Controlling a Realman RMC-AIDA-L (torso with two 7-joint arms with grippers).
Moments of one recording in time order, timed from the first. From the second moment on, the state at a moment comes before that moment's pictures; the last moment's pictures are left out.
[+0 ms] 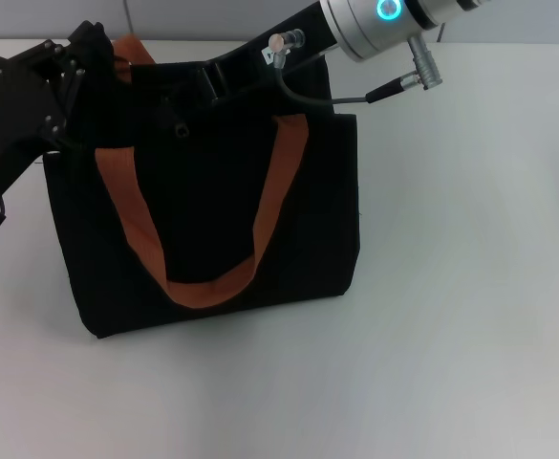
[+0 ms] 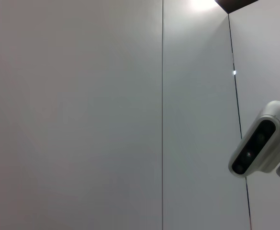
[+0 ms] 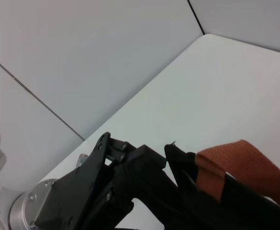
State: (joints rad) left arm -0.44 -2.07 0.44 0.26 1.48 1.78 -0.74; right arm 1.03 2.09 -1.32 -0.95 -2.01 -1.34 2.64
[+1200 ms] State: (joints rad) left arm -0.43 -2.07 0.44 0.25 1.48 1.79 -0.74; right arm 1.05 2.09 -1.39 -1.05 -2.16 -1.32 2.77
